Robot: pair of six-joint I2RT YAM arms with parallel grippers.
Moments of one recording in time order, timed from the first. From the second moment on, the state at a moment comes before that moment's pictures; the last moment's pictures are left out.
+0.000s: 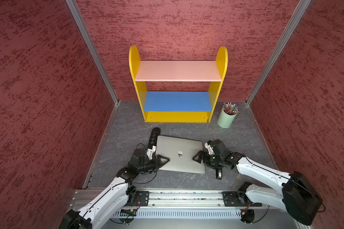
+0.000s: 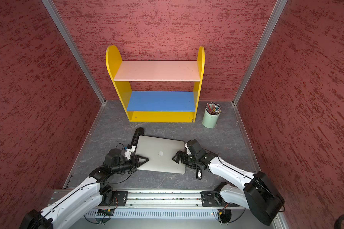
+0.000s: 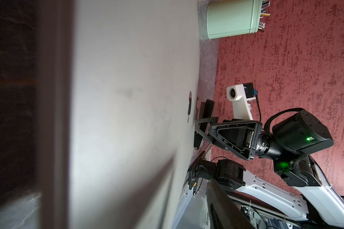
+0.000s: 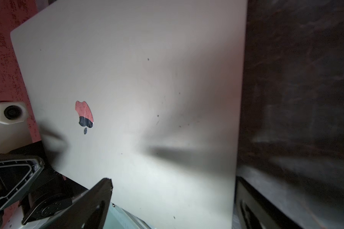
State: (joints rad) left arm -0.44 0.69 0.16 -0.02 0.65 -1.10; right arm 0.66 1.14 0.51 -0.26 -0.38 0.95
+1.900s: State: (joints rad) left arm -0.32 0.69 0.22 0.03 0.73 -1.19; right arm 0.58 1.04 0.48 -0.20 -0.45 1.02
